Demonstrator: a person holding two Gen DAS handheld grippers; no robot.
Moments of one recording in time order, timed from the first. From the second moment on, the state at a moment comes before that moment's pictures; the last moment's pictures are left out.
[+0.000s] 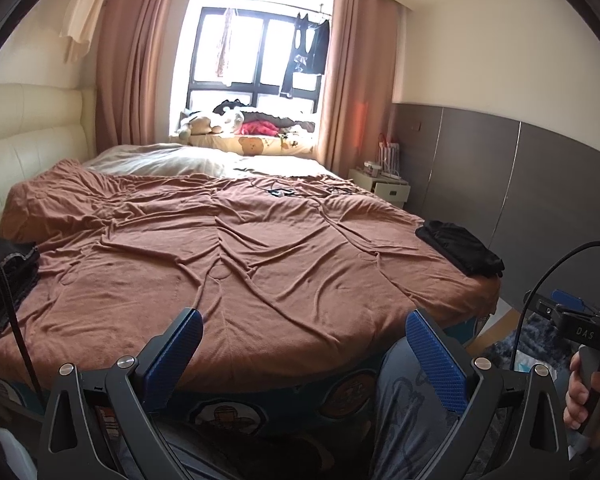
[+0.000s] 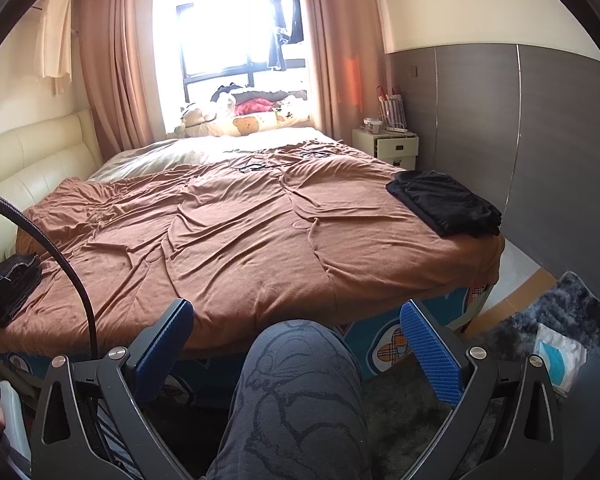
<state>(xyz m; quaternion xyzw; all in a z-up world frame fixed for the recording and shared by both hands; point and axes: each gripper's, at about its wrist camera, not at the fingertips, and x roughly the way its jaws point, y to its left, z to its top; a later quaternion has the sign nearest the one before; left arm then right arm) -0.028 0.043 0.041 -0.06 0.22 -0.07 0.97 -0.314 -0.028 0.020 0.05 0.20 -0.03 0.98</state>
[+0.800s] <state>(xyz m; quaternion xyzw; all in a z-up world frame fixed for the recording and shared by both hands) -0.031 0.035 0.041 -0.04 0.23 -0.06 0.97 -0.310 -0.032 0.020 0.04 0.20 -0.03 0.98</state>
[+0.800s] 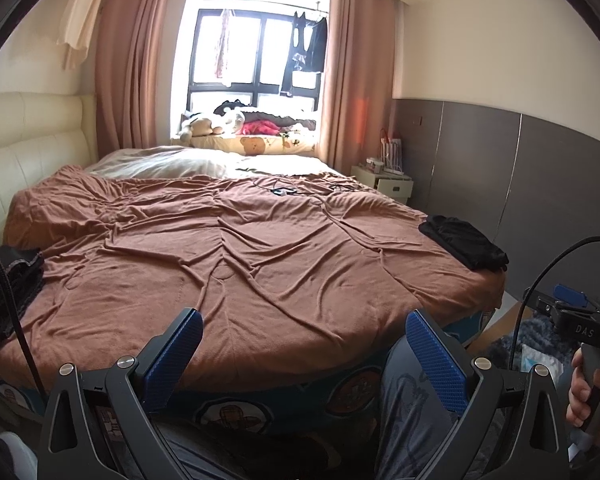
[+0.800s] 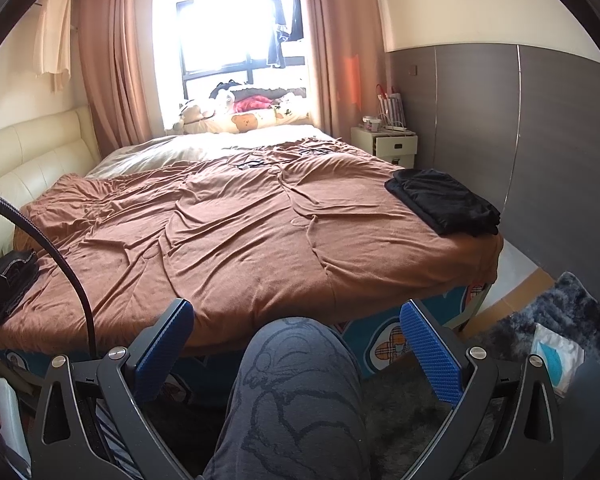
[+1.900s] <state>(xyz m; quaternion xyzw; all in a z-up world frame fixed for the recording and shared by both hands) -0.034 0.038 0.047 -0.04 0.22 -0.05 0.97 -0.313 -0.039 0.024 0.03 0.20 -0.03 0.98</state>
